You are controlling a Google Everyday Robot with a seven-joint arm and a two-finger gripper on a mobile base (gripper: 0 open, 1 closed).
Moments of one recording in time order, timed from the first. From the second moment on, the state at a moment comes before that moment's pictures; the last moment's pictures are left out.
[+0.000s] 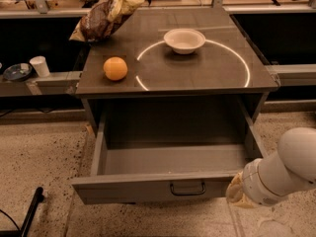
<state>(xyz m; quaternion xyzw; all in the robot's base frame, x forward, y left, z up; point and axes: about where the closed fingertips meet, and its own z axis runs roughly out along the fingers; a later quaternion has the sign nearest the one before) 0.362 -0.207 0.657 -0.65 0.74 0.08 0.14</state>
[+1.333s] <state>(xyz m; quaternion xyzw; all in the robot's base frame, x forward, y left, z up) 0.362 -0.207 0.657 -0.65 0.74 0.08 0.14</state>
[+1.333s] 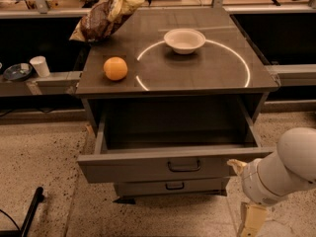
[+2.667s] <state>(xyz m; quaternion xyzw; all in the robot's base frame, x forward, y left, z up) 0.420 -0.191 0.609 -0.64 0.72 0.10 0.25</state>
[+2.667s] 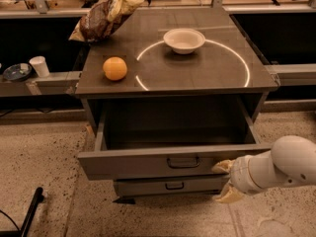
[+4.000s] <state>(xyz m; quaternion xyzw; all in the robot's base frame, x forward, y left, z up) 0.470 -0.167 0.593 -0.61 0.69 0.14 0.35</state>
